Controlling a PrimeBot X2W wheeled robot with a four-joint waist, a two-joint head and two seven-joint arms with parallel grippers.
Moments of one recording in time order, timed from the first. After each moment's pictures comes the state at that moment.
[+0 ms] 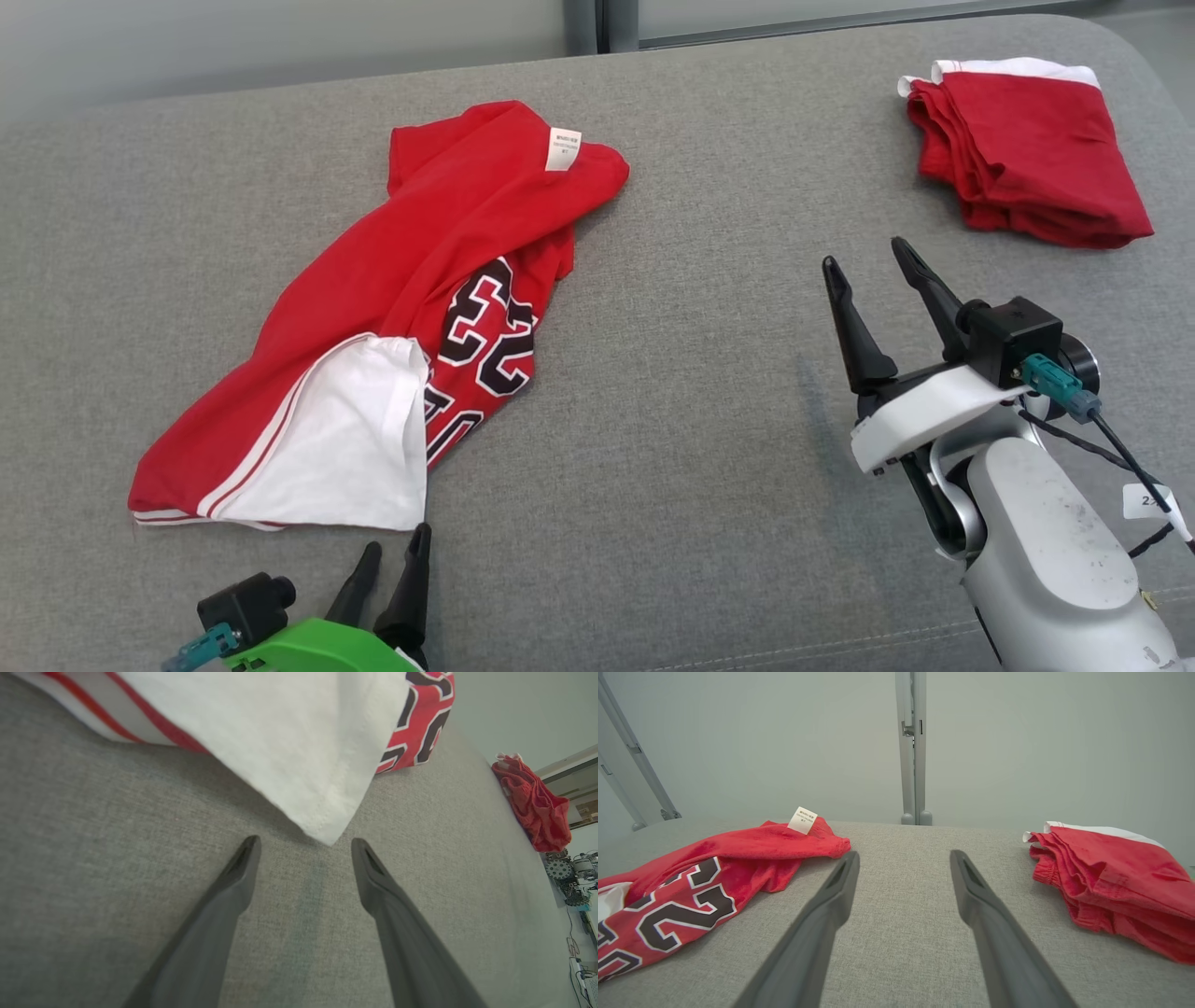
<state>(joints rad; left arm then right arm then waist) 0.06 0.05 -0.28 0.26 -0.81 -0.04 -0.10 -0.30 -0.12 0.27 0.32 0.18 0.05 -0.25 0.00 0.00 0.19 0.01</state>
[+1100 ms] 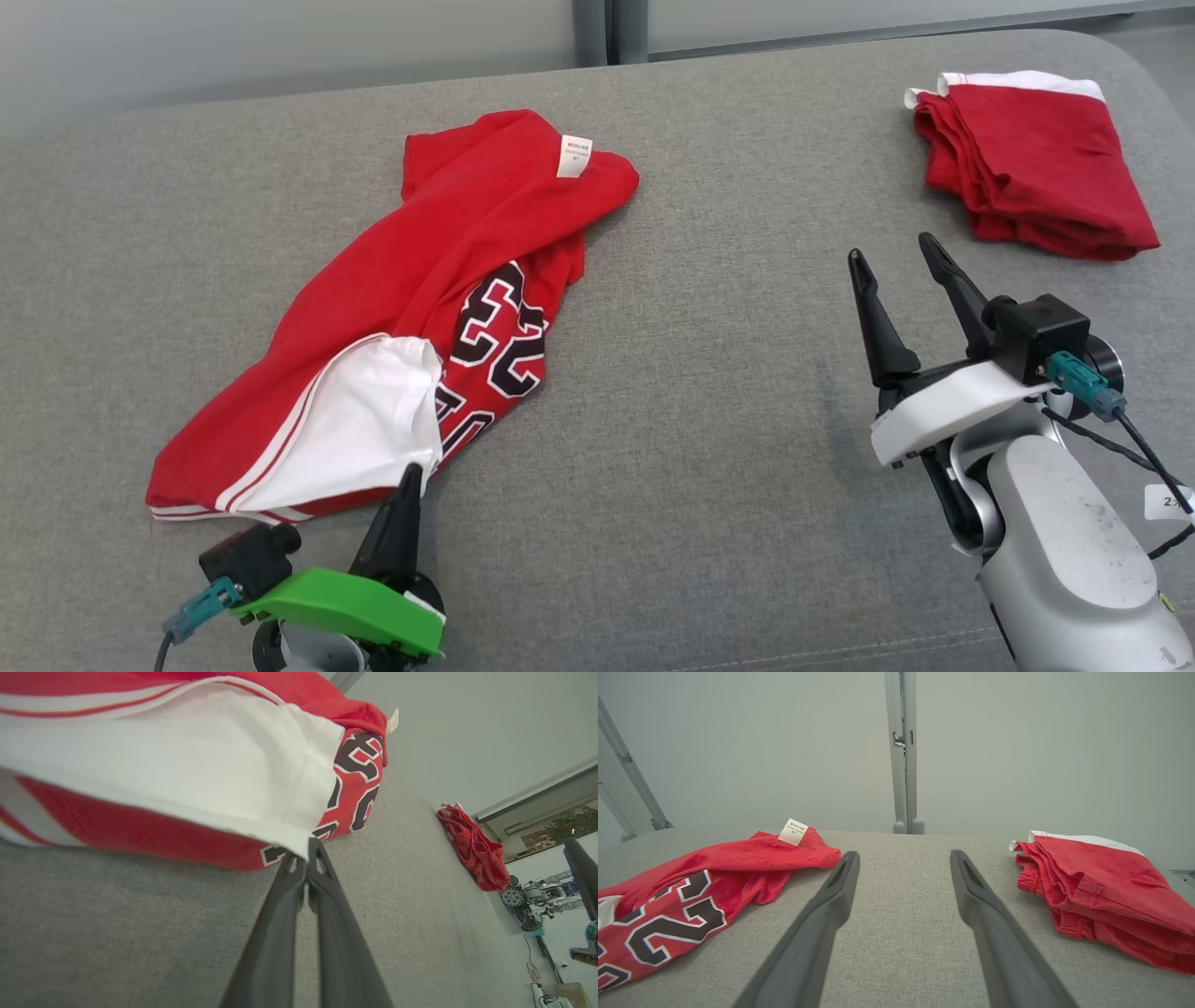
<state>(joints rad) -0.04 0.05 -0.32 0.29 -0.92 -0.07 -0.19 -0.29 -0.12 0.23 0.32 0.18 0.05 -0.25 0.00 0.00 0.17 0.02</state>
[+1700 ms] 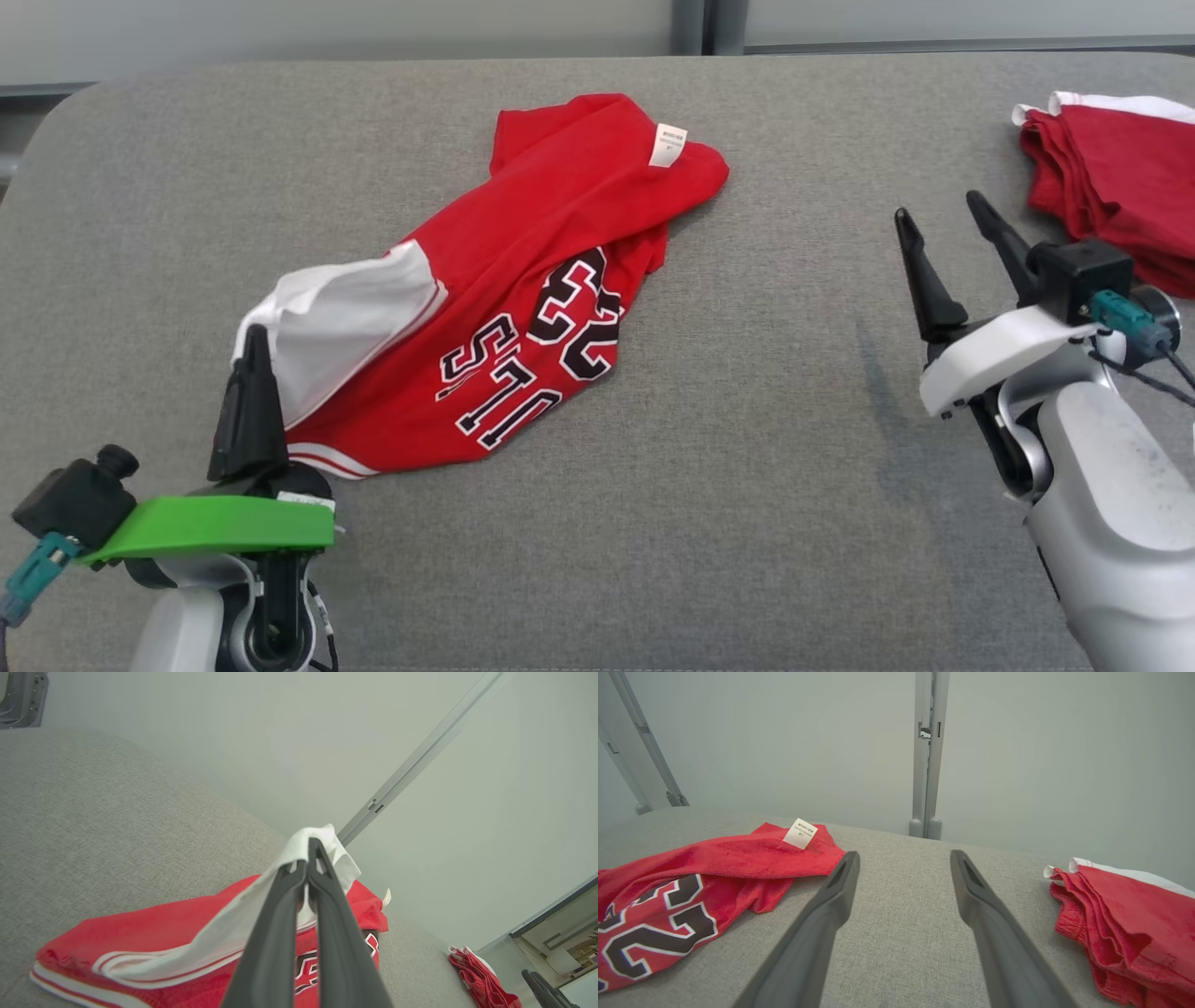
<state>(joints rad) -0.10 0.04 -0.12 0.04 -0.85 -0.03 -0.25 -0.38 -0.20 0.22 0.40 0.19 0.07 -0.21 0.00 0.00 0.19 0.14</state>
